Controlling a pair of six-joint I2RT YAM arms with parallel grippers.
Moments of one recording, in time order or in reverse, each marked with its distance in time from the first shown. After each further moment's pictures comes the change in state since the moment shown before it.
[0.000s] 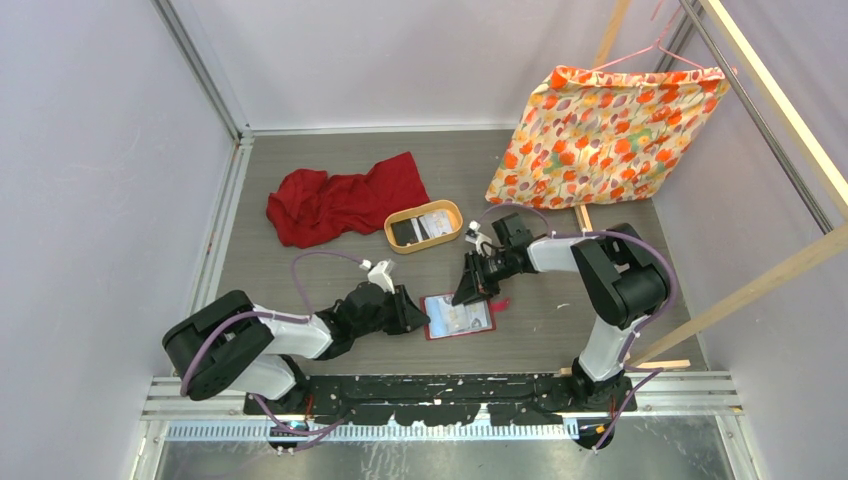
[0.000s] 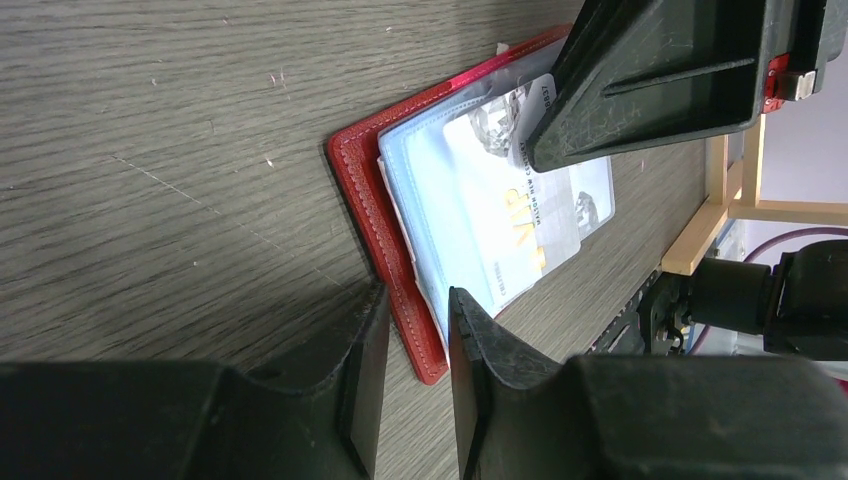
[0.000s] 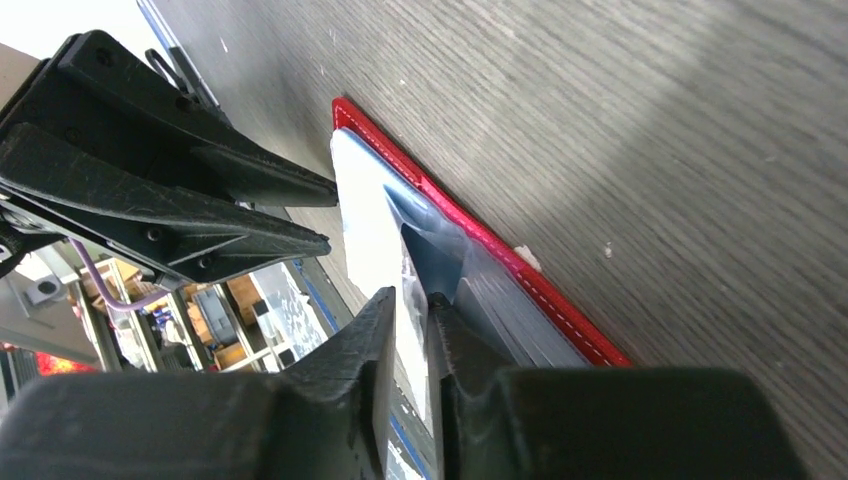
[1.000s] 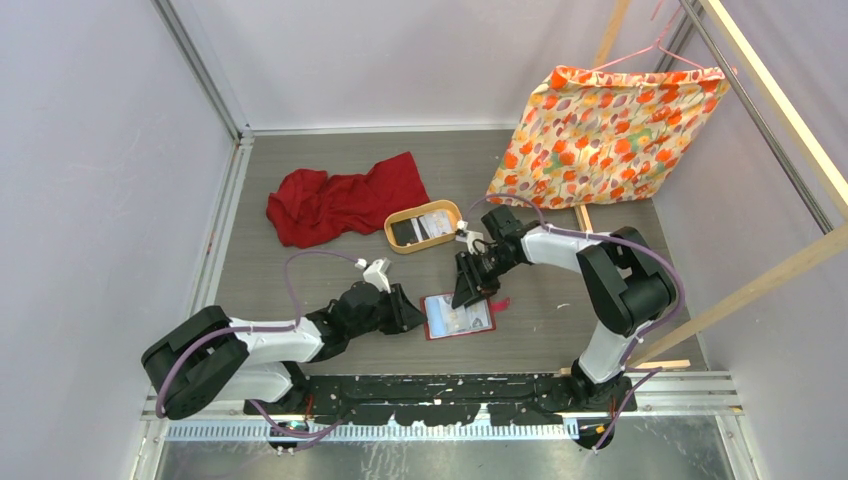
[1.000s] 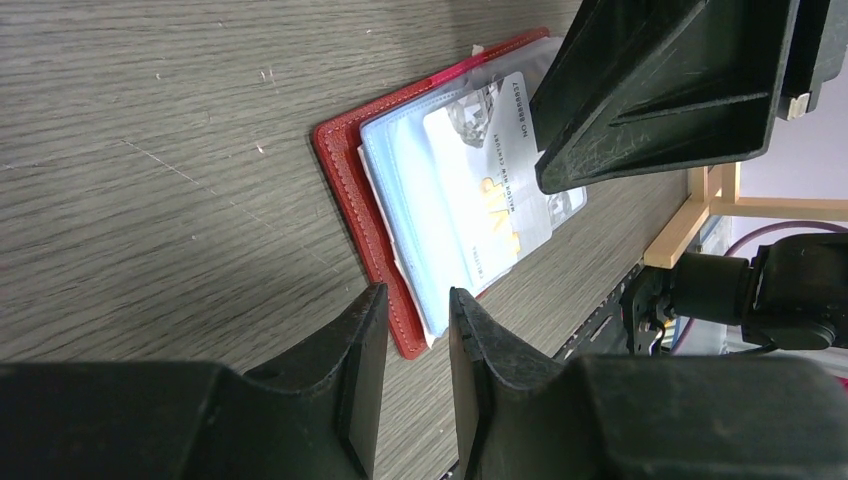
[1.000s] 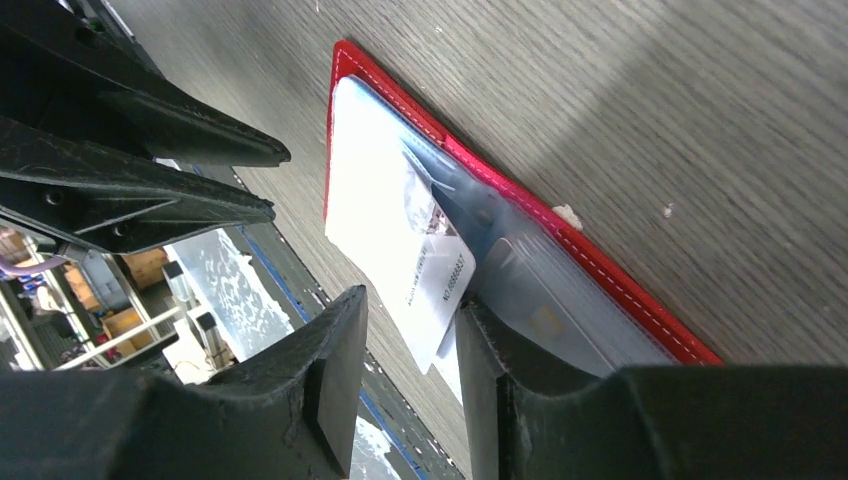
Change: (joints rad) left arm 0.000 -0.137 0.000 -0.121 -0.008 0.002; right arm 0.056 -0.042 0.125 -0.294 0.105 -0.210
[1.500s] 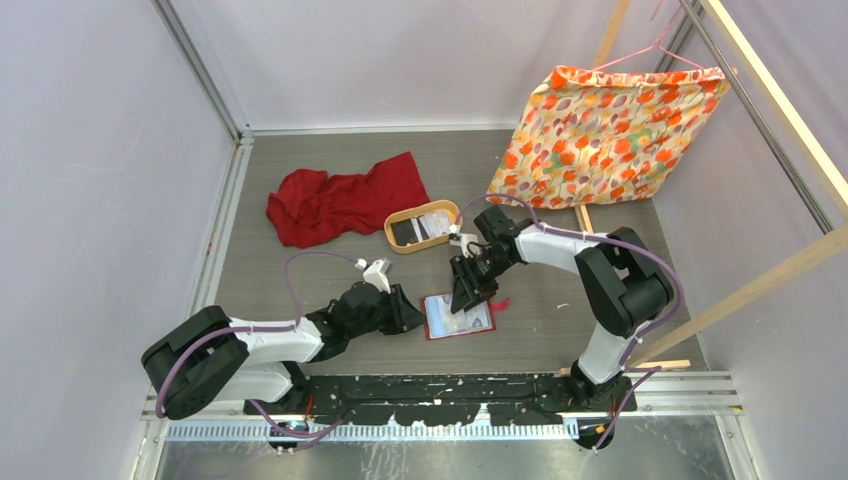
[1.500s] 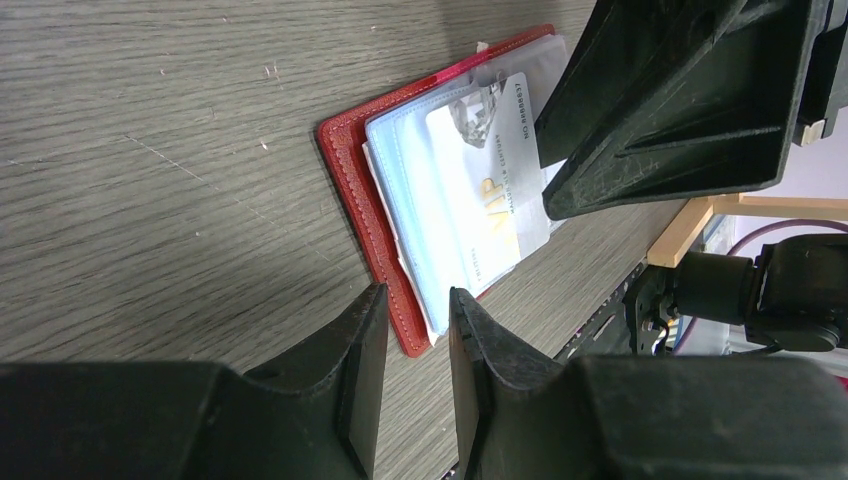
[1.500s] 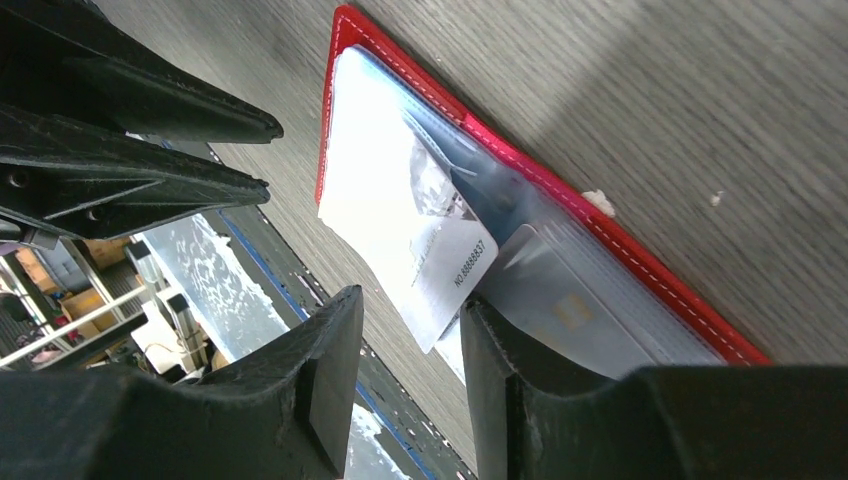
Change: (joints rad) left arm 0.000 0.000 0.000 -0.008 0.000 0.001; right arm 0.046 0.000 0.048 -0.102 0.058 -0.051
